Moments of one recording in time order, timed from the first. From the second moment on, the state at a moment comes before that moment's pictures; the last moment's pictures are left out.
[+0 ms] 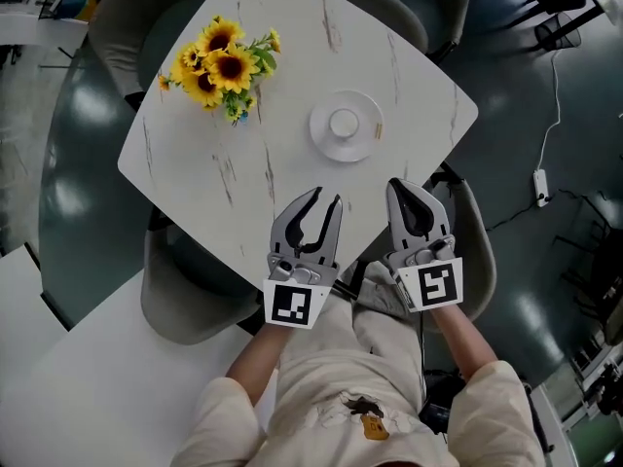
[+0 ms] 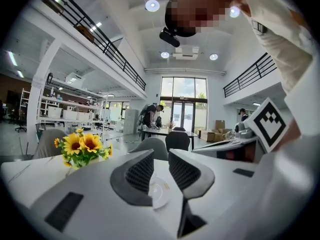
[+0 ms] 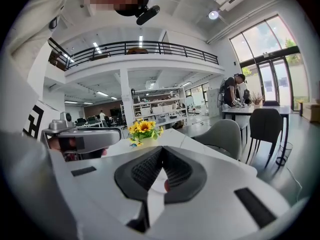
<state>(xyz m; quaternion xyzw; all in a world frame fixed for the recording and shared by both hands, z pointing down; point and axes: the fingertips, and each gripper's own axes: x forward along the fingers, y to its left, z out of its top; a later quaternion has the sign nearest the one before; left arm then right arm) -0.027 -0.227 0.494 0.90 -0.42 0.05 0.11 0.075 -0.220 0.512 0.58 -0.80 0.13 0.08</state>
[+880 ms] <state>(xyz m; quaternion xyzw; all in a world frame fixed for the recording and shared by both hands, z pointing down) -0.042 -0.121 0.374 0.91 -0.40 0.03 0.11 0.031 -0.115 0.376 0.54 -0.84 0.10 0.04</state>
